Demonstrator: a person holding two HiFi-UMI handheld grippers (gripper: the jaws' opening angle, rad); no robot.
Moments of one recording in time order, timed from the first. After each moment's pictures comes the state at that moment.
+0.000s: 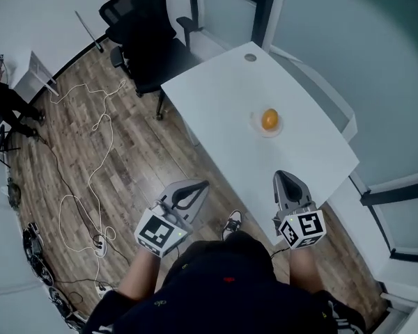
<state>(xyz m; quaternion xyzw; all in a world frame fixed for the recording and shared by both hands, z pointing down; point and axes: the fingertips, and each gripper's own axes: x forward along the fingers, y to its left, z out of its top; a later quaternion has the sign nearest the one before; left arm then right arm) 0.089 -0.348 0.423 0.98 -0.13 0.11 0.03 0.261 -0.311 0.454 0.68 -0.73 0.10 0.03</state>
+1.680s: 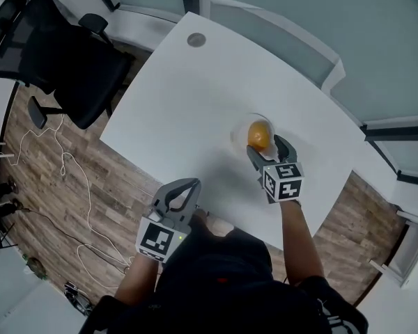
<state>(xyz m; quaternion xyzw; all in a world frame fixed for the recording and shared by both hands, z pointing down) 0.254 -0.623 0.568 0.97 0.02 0.22 0.07 0.445 -0.569 0.688 0.76 -0.54 0.33 0.15</state>
